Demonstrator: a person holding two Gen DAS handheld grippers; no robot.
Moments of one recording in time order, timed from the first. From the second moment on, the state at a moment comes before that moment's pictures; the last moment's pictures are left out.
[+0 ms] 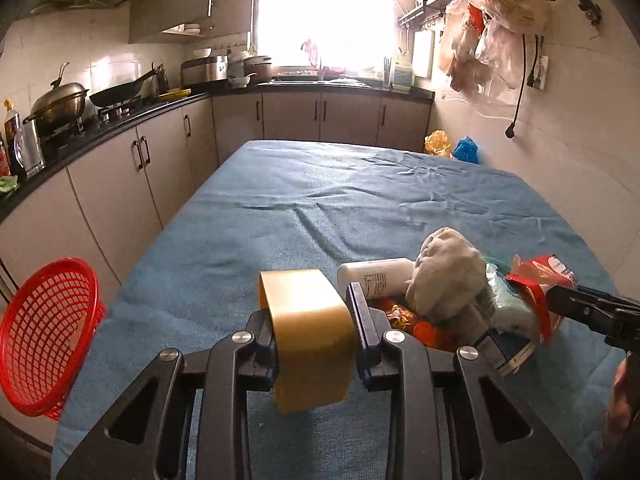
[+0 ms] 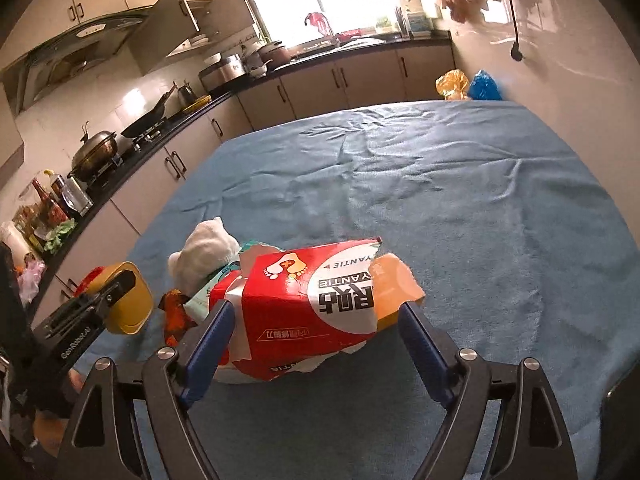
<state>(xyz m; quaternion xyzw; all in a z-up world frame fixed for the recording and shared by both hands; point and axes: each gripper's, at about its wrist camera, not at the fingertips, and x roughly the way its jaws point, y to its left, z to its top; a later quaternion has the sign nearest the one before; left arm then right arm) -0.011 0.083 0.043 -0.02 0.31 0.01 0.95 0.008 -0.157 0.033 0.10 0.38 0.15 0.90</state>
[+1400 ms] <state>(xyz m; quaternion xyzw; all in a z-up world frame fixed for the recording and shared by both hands) -0.013 0.082 0.050 -0.02 0.29 0.01 0.96 -0.022 -0.162 0.060 0.11 0.30 0.17 0.93</state>
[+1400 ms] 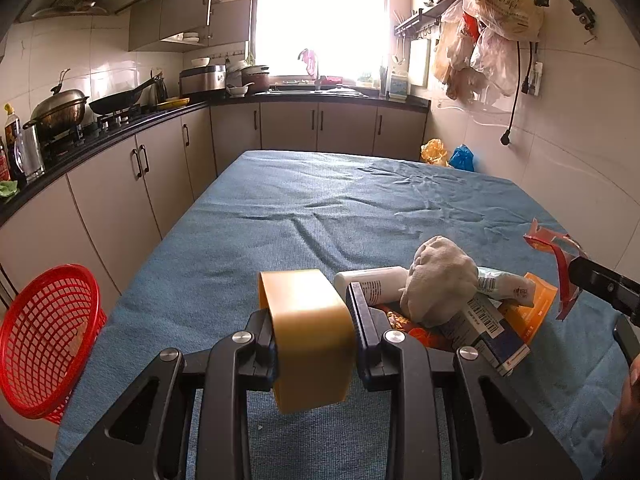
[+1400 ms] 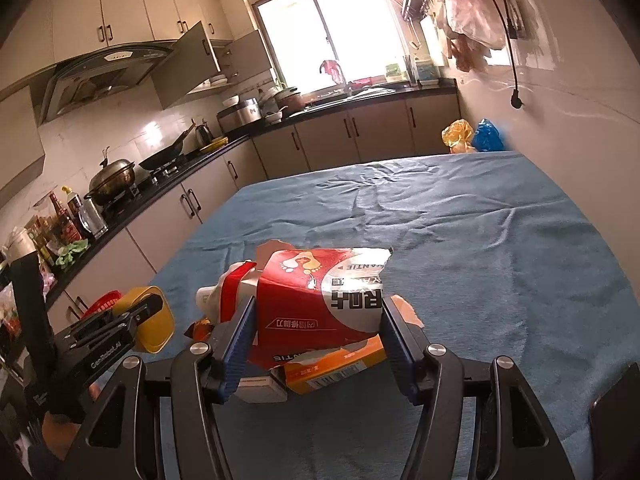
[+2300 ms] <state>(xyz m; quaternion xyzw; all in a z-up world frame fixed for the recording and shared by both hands) -0.014 0.083 0.050 -0.02 0.29 0.01 0.96 -0.024 -0.152 0.063 0.09 0.29 0.18 0.93</state>
